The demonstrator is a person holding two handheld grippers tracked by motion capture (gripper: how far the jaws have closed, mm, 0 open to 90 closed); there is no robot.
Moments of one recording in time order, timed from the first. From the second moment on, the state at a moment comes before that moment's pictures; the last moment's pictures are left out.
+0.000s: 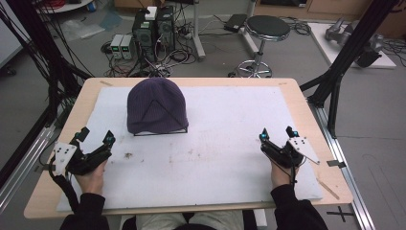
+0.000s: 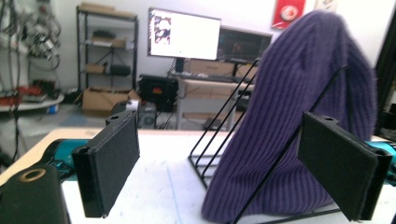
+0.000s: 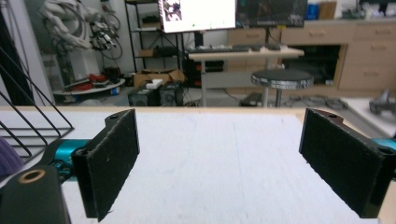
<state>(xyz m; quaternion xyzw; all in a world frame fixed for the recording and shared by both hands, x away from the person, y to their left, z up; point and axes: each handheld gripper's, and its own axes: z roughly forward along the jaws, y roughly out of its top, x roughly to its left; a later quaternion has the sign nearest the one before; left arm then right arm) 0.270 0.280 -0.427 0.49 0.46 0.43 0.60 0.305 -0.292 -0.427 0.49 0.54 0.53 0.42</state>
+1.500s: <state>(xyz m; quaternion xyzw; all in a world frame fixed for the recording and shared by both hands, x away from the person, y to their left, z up) 0.262 0.287 -0.434 0.48 0.47 0.42 0.61 0.306 -0.291 -0.433 0.50 0.55 0.55 0.39</state>
